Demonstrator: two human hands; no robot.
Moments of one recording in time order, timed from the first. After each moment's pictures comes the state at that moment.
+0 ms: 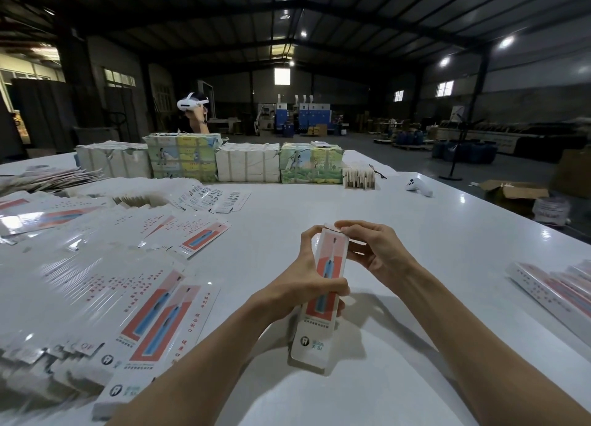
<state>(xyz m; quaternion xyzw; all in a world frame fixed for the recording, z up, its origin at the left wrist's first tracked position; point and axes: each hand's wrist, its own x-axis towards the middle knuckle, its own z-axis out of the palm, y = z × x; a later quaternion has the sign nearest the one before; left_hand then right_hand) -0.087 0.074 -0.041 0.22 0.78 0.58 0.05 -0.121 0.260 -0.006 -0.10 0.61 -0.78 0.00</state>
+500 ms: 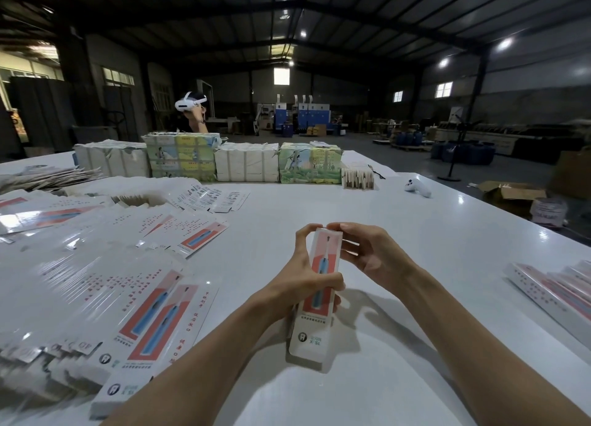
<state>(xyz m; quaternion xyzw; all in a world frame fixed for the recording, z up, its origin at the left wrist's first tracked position) -0.087 0.073 -0.043 0.20 0.76 0.61 0.04 -0.115 0.259 -0.005 -0.13 0.60 -0.79 0.06</state>
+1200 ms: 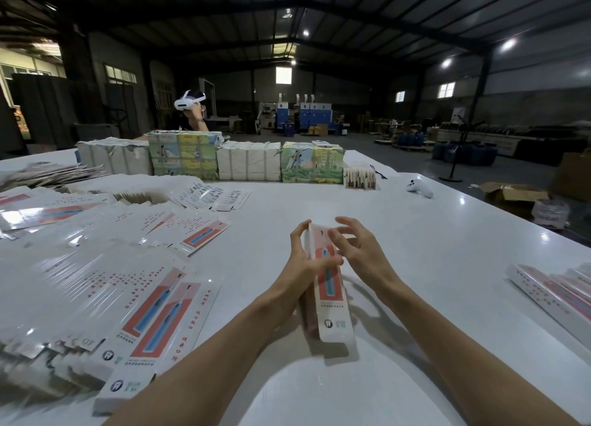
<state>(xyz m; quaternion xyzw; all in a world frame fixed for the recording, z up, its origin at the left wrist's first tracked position) -0.092 0.080 -0.045 0.12 0.69 0.71 0.00 -0.113 0.238 -0.023 -0.16 0.80 -0.55 -0.15</state>
